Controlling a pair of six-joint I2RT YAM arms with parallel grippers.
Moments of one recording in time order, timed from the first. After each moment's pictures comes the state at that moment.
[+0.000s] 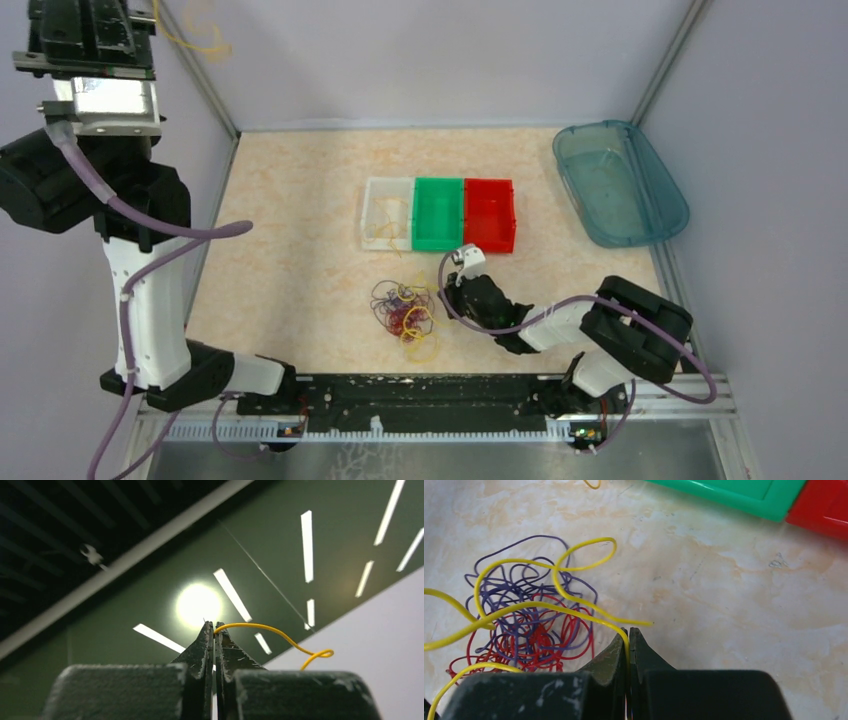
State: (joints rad) left arm -0.31 1.36 2.20 0.41 0.27 0.74; right arm 0.99 1.46 0.35 0.66 0.28 0.45
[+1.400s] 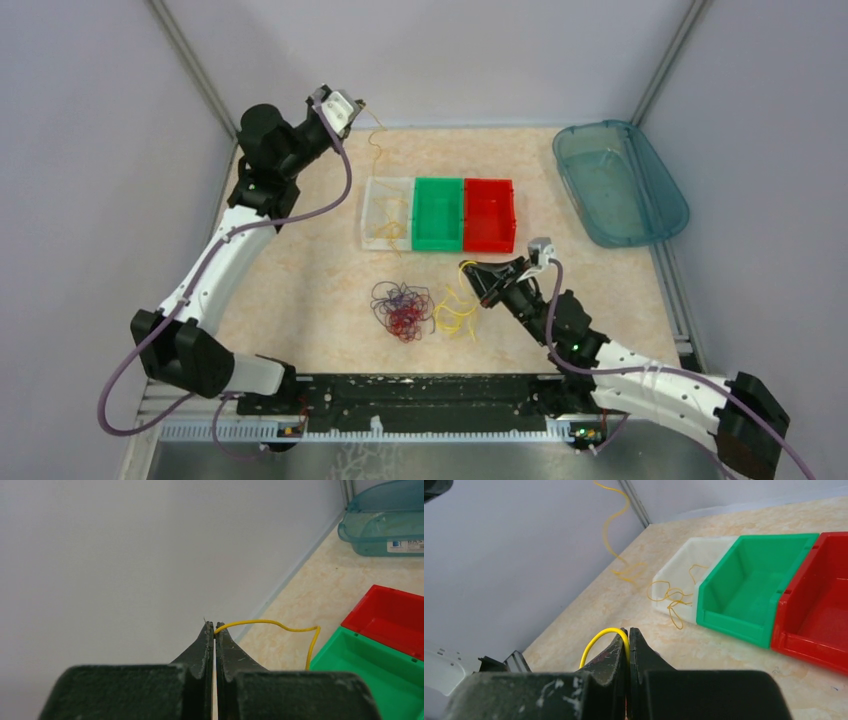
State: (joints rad) left arm -0.32 1.38 1.36 0.17 0.42 0.49; right arm 0.95 0.69 0.18 0.71 0.24 0.47
